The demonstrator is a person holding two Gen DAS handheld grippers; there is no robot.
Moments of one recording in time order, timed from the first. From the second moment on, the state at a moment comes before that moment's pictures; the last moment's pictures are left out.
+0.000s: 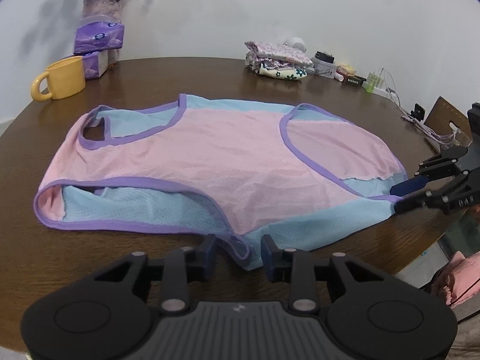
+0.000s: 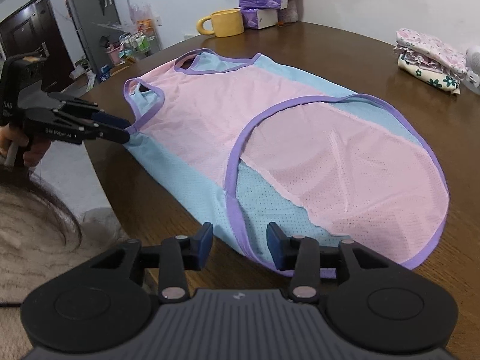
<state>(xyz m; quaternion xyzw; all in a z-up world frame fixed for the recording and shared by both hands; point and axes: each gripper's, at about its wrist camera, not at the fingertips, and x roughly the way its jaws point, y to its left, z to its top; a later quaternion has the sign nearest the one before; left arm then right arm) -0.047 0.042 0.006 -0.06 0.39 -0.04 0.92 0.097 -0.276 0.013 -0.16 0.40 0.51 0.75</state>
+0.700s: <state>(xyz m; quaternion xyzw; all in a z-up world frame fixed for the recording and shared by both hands) -0.038 0.042 0.025 -0.05 0.31 -0.04 0.95 0.079 -0.252 0.024 -0.11 0.34 0.46 0.81</state>
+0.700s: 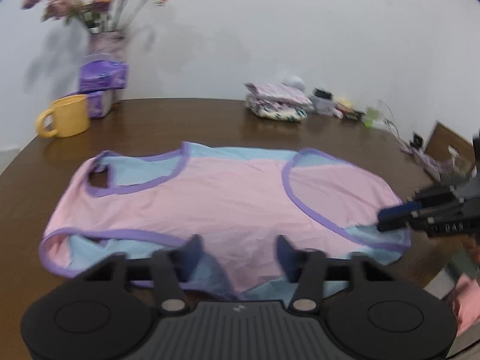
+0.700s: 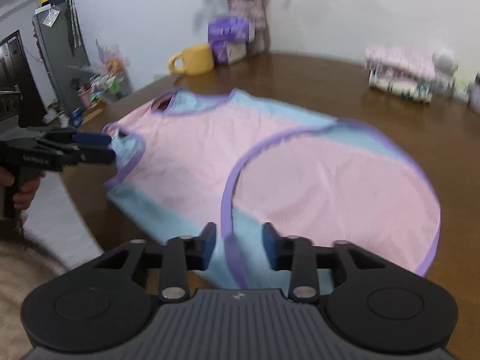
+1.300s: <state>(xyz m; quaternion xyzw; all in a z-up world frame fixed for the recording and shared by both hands) -0.028 0.038 0.010 -0.02 0.31 -0.05 0.95 0.074 -0.237 0.013 -0.13 0.32 0.42 0.84</state>
